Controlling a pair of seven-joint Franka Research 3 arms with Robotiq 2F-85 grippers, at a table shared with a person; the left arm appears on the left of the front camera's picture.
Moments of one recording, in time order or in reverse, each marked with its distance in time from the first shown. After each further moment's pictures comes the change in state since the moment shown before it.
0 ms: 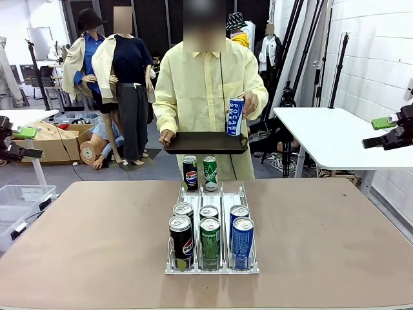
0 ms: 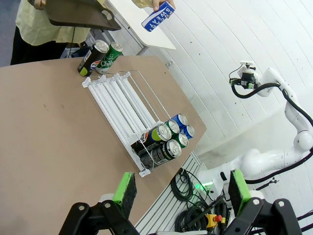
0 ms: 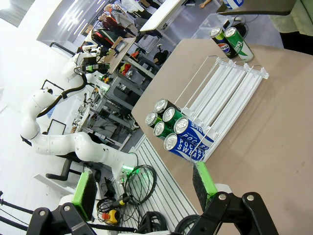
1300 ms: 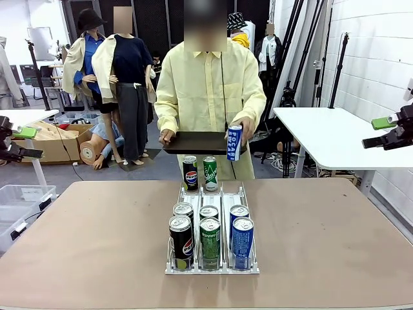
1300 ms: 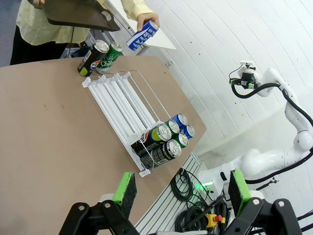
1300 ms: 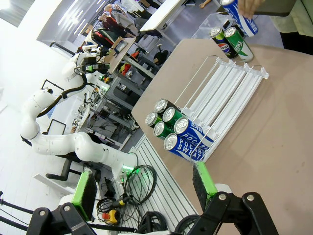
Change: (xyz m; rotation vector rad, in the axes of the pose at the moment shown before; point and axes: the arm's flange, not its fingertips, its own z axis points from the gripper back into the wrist) left arm 0.000 0.000 0.000 0.000 0.000 0.000; right arm 0.000 0.000 0.000 0.000 0.000 0.000
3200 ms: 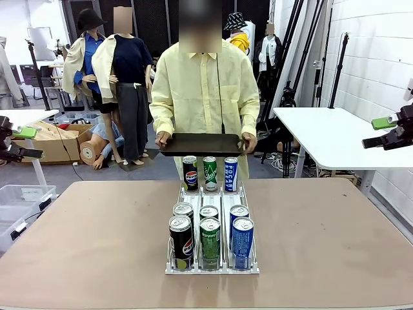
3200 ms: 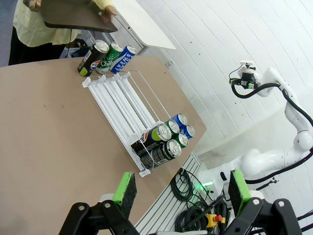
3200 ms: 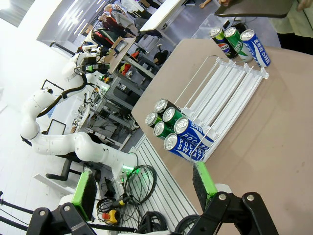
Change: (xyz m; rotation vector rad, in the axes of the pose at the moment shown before) left arm 0.000 0.000 0.000 0.000 0.000 0.000; right arm 0.000 0.000 0.000 0.000 0.000 0.000
